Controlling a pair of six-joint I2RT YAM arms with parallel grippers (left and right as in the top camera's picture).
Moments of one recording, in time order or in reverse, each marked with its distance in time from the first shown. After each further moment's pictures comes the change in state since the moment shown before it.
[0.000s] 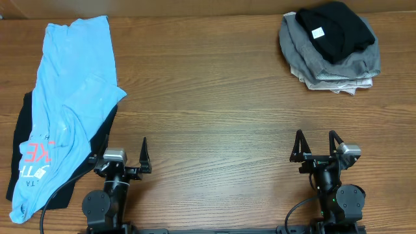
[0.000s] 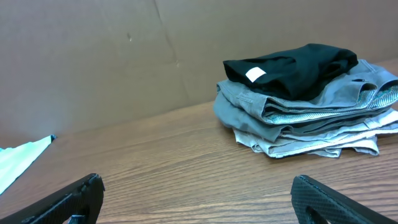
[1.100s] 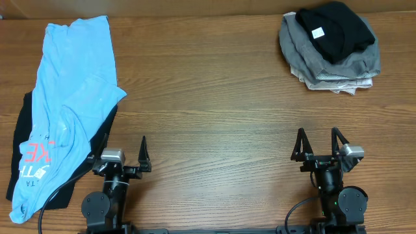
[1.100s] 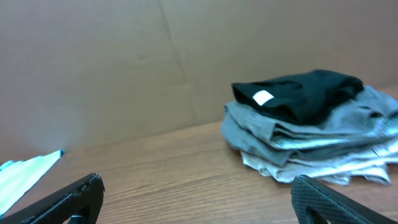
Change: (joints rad) left arm 0.000 0.000 0.000 0.038 0.000 -0.037; right arm 0.000 0.000 0.000 0.090 -0.027 -0.011
